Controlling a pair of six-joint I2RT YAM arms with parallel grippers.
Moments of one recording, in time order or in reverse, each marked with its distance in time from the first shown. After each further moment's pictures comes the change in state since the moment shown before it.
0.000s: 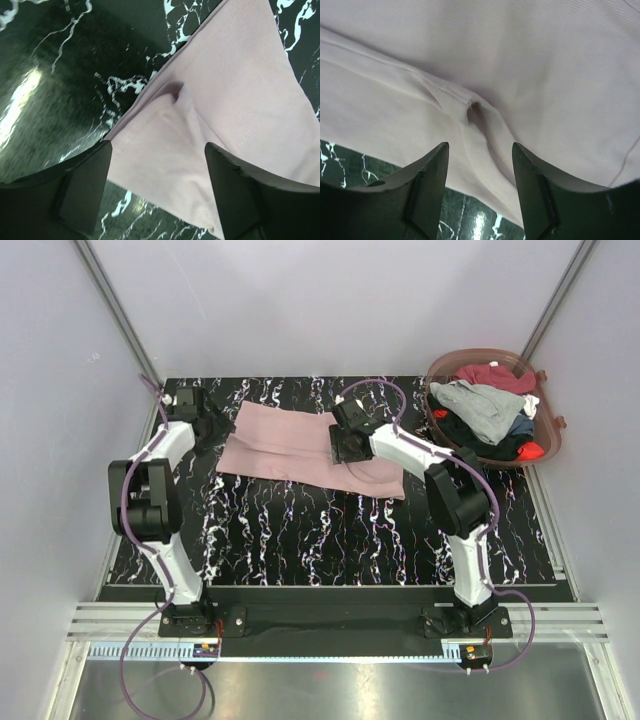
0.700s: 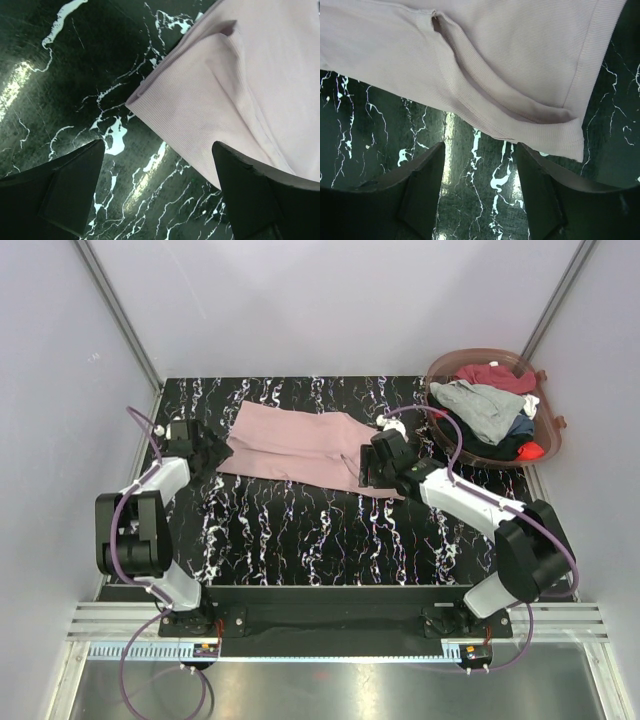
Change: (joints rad) left arm 0.018 -0.274 -0.405 0.157 -0.004 -0.051; right arm -0.001 -0.583 -0.643 0.241 0.021 0.101
